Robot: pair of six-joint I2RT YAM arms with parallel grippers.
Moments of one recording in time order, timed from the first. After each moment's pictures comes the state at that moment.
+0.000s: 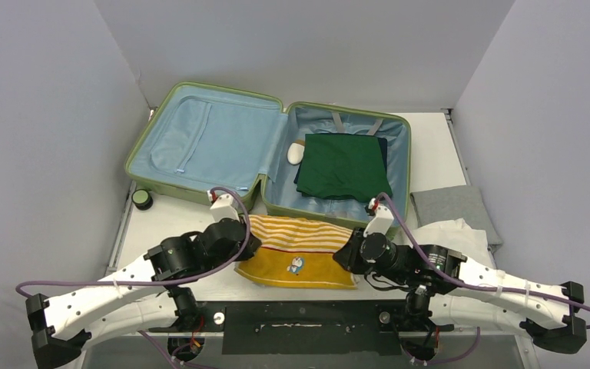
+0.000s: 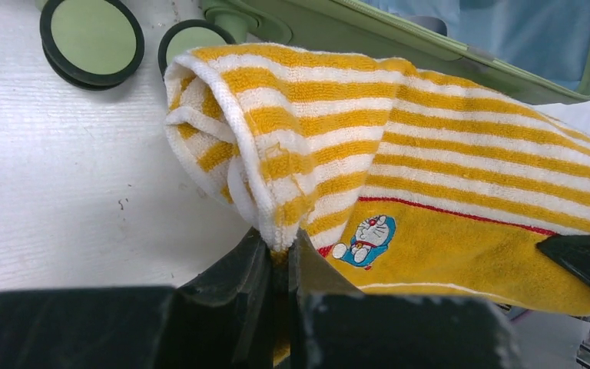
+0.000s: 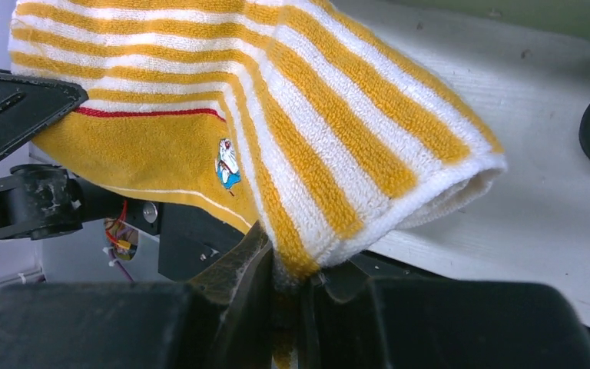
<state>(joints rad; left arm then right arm) -1.07 0.77 0.73 -0.70 -0.42 -1.02 1.22 0.74 0.75 -0.78 0.37 1.11</state>
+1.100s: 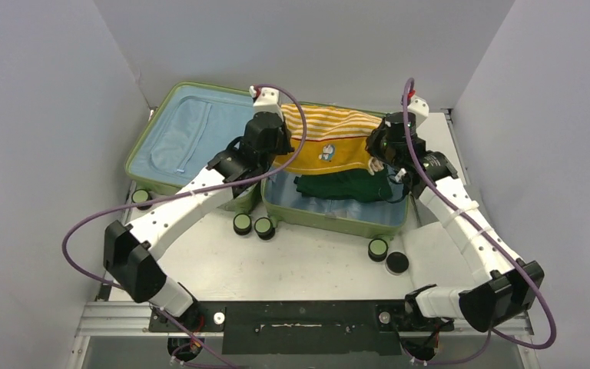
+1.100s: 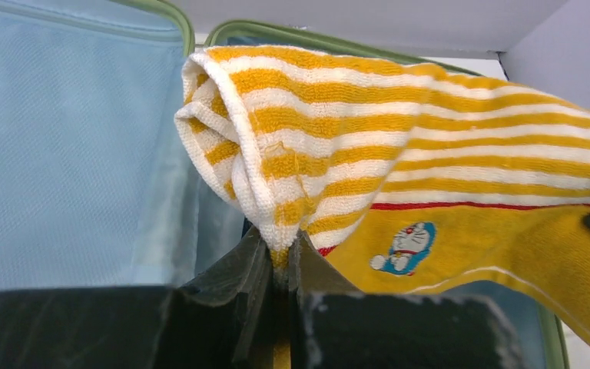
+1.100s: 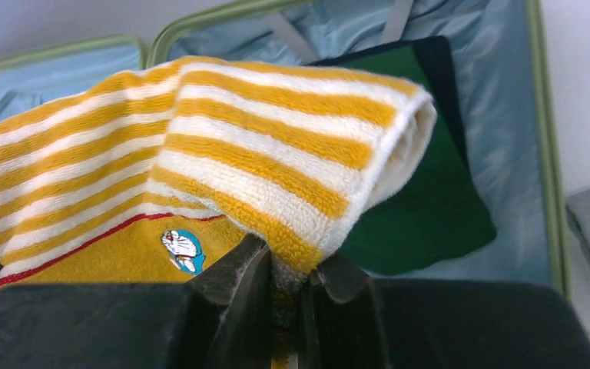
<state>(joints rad) -0.77 1.50 1.45 -0.31 -0.47 -0.47 0.45 1.28 1.34 -0.57 0.30 0.63</state>
